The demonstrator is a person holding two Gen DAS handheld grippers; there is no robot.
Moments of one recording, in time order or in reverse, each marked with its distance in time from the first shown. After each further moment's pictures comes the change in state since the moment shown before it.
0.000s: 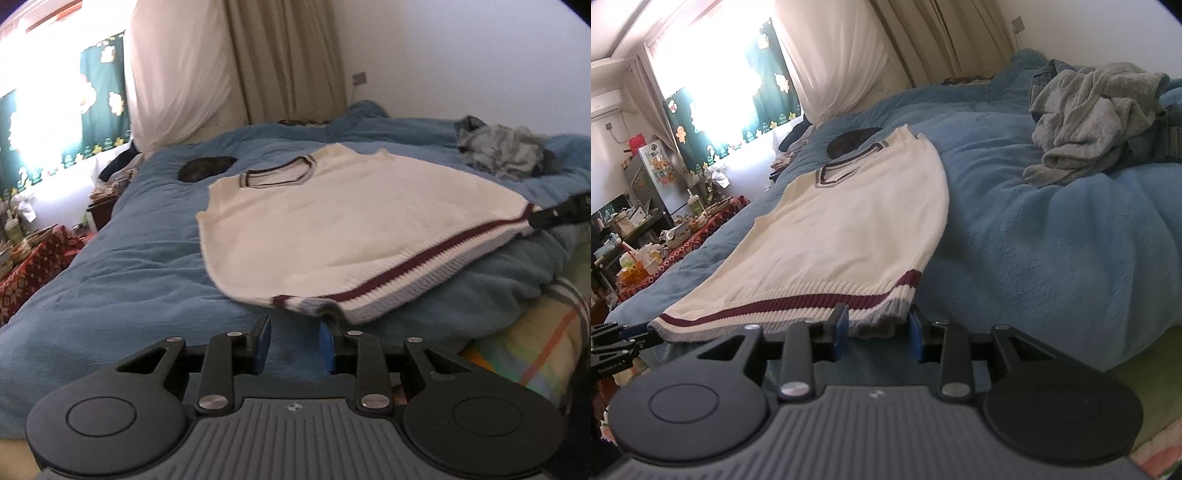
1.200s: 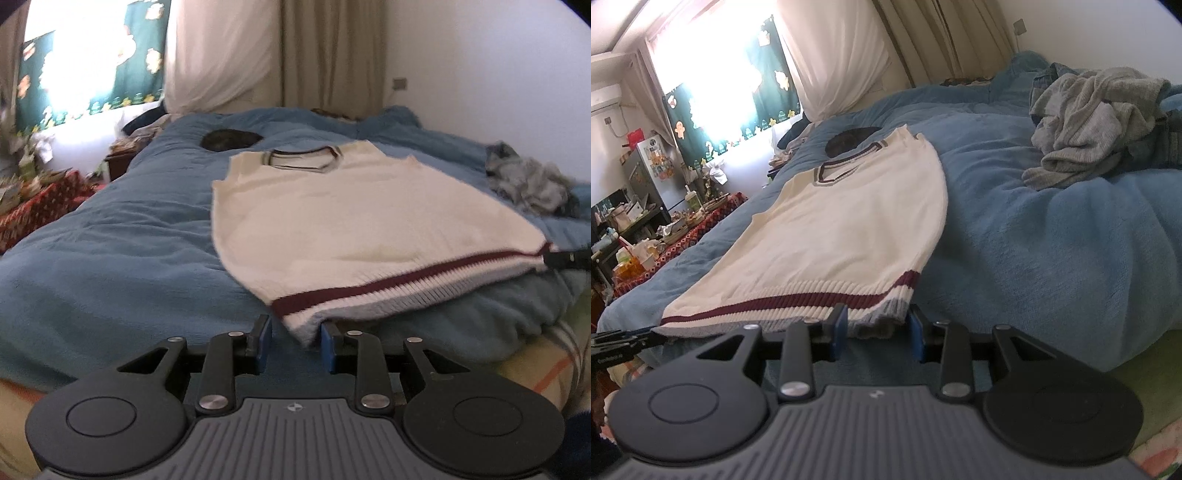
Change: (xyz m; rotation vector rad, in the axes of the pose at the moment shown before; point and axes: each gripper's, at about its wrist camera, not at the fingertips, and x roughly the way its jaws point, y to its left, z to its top) left arm 0.012 0.003 -0.001 -0.196 0.040 0.020; right arm 0.000 0.003 0.001 -0.023 0.005 -0.014
